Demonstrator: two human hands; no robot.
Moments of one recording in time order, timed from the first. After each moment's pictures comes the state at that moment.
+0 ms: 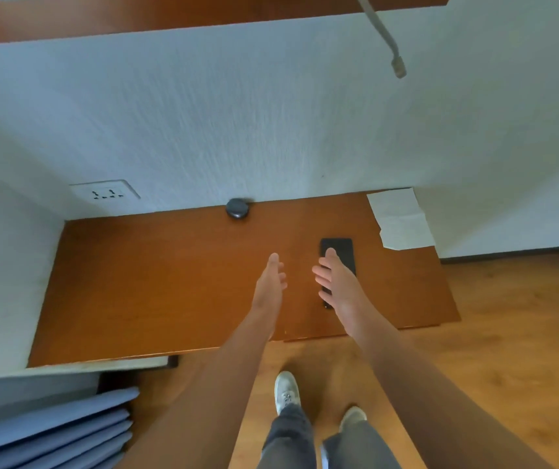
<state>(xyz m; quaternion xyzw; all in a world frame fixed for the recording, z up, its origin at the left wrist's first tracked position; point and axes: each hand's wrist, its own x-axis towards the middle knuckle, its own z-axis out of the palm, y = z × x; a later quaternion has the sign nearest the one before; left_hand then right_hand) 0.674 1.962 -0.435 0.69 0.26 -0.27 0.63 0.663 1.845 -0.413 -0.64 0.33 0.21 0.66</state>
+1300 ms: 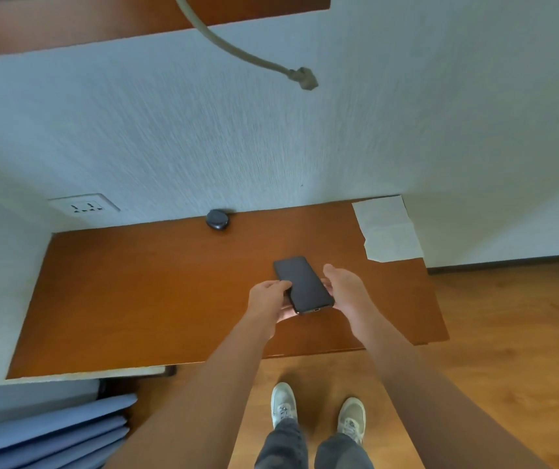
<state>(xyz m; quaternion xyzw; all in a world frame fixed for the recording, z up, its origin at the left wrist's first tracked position) 0.695 1.905 -0.462 0.60 0.38 -0.26 0.66 0.682 1.766 -0.459 -0.68 0.35 0.20 0.61</state>
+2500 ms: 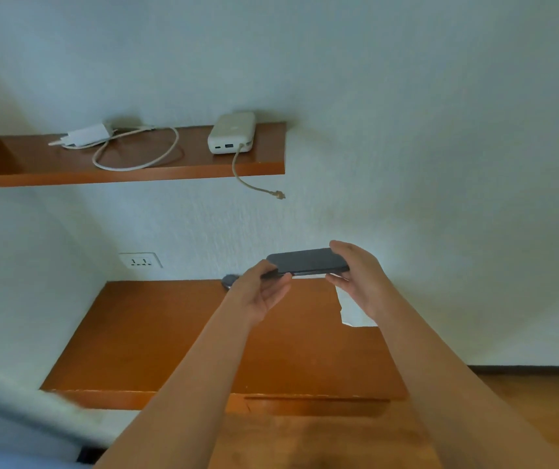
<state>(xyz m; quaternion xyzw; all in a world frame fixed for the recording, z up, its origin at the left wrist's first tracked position) 0.643 1.892 -0.248 0.47 0.24 -0.16 0.84 0.652 1.697 -0.247 -0.59 0.13 0.07 0.79</state>
